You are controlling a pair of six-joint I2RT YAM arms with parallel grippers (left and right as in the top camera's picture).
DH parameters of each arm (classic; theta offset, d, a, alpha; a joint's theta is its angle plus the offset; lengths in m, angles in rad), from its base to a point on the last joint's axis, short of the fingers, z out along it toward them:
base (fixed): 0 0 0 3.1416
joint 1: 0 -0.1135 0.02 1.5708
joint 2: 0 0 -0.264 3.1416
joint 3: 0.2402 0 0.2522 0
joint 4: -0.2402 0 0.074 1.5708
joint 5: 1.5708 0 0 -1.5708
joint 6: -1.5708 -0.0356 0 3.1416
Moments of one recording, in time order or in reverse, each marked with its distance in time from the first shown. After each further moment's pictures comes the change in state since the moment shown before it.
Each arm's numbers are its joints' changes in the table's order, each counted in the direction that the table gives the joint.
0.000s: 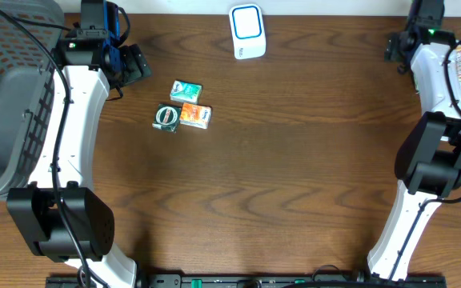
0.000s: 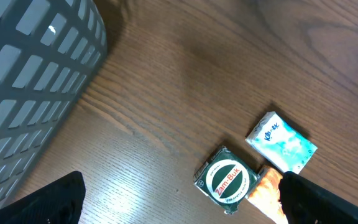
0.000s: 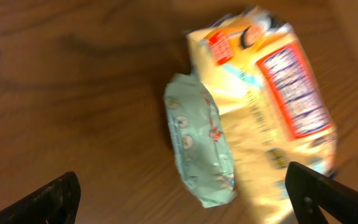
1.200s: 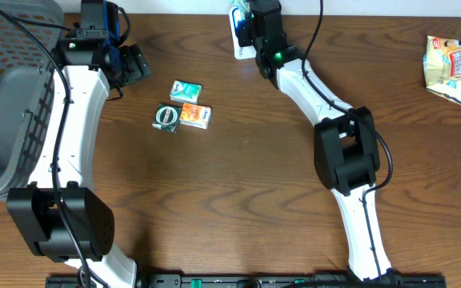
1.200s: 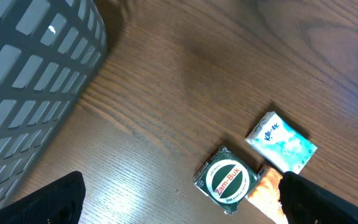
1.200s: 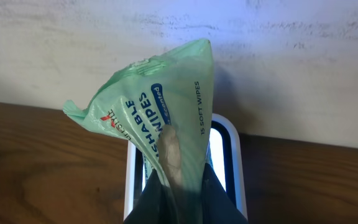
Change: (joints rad) left arm 0.000 0.000 0.000 0.000 0.000 0.000; right arm -0.588 0.141 0.000 0.679 -0.240 -0.116
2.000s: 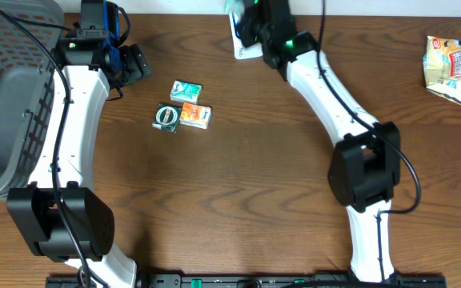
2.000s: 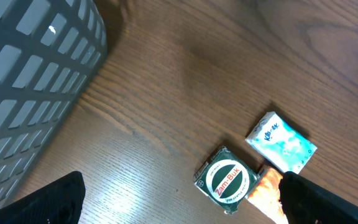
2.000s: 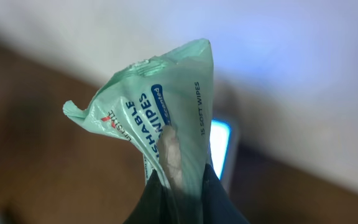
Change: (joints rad) left arm 0.000 0.000 0.000 0.000 0.000 0.000; right arm -0.013 -0.208 0.003 -0.255 -0.080 0.233
